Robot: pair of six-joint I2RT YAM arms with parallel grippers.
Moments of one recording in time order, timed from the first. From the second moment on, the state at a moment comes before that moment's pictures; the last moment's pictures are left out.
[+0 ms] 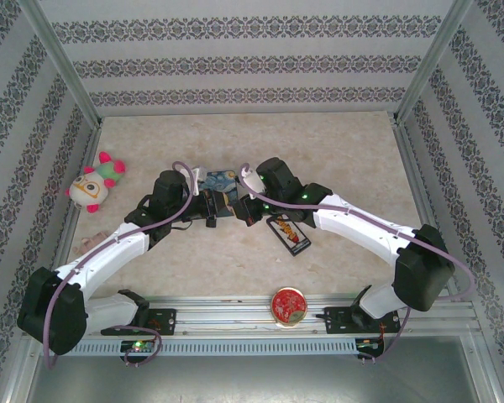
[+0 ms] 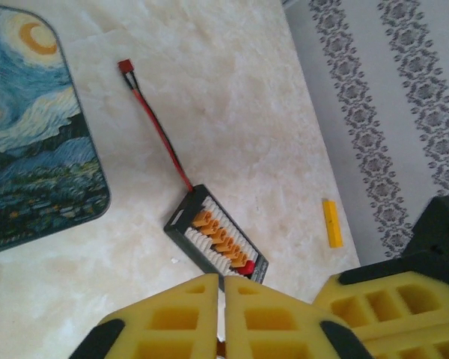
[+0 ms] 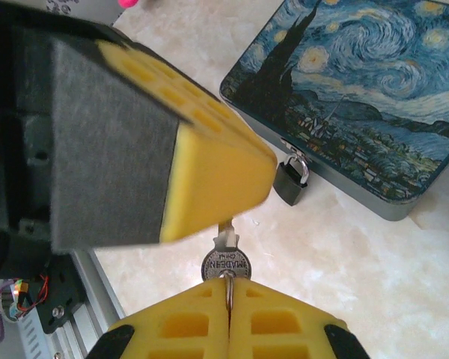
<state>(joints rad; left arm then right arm) -0.44 1.18 0.73 -0.04 0.45 -0.73 0.77 1.49 1.14 -0.39 -0.39 0.29</state>
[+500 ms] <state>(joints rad) -0.44 1.17 0.69 0.01 0.38 -0.80 0.78 1.49 1.08 -0.30 -0.32 0.31</state>
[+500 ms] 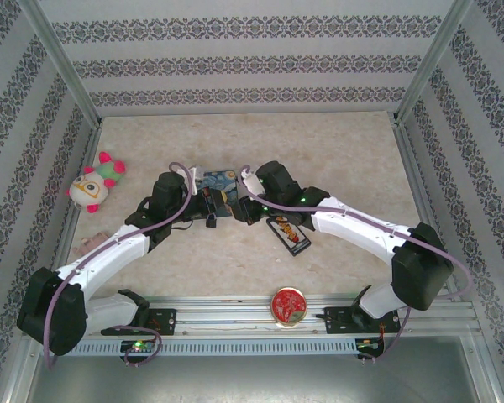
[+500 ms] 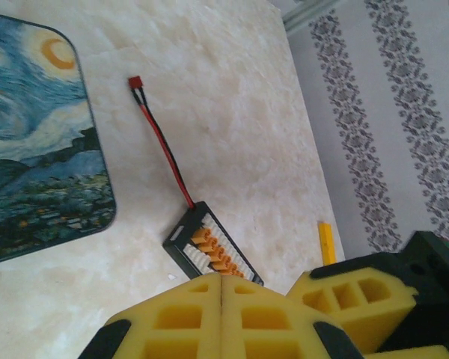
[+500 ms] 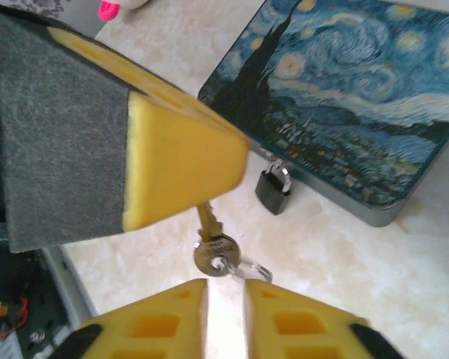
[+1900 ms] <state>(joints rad) -0.44 1.11 0.67 -0.08 0.22 -0.92 1.03 1.60 0.95 0.12 0.22 -0.11</state>
